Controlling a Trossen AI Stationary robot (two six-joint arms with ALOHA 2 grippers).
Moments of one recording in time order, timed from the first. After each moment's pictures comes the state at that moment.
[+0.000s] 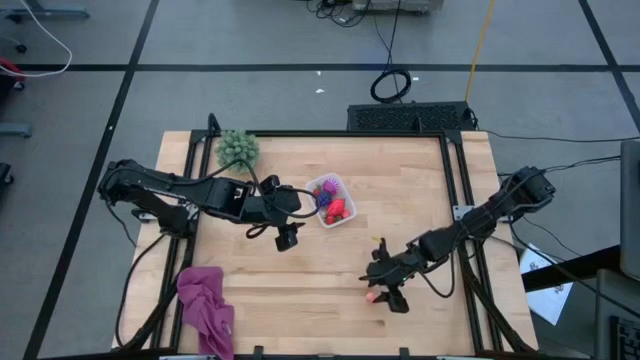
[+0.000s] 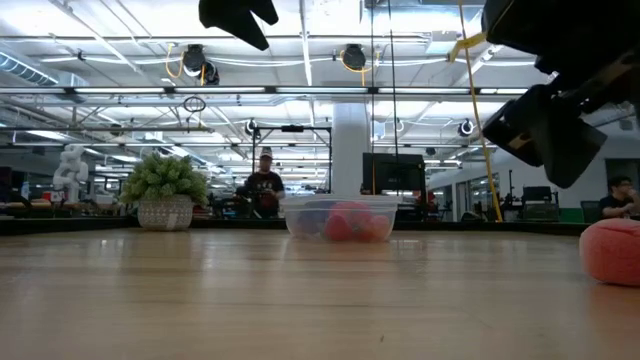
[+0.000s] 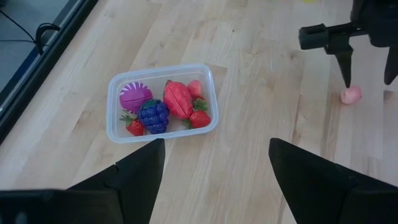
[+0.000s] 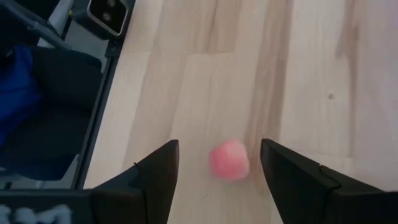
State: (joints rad) left arm -0.20 1.47 1.40 -0.82 -0.34 -0.37; right arm 0.50 1.52 0.74 -0.05 -0.14 0.48
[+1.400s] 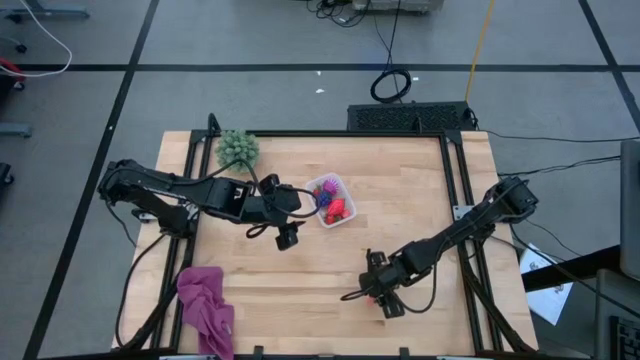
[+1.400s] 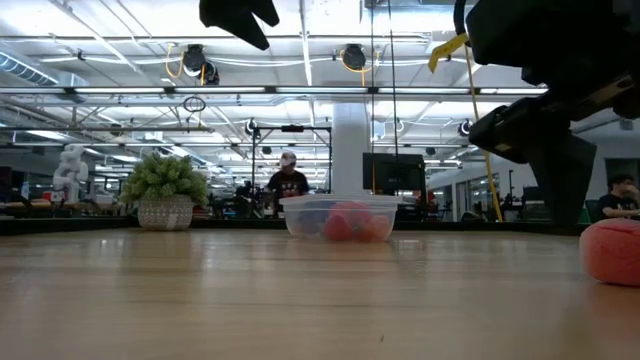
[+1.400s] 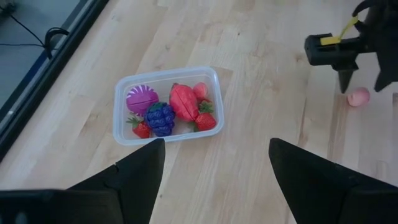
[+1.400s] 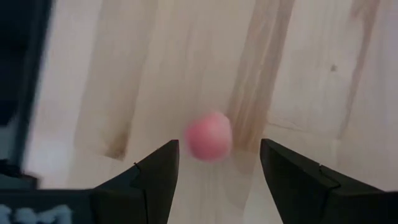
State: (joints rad) left arm -0.20 1.47 1.40 -0.82 -0.37 -0.36; right arm 0.51 1.70 0.98 -0.42 -0.10 0.35
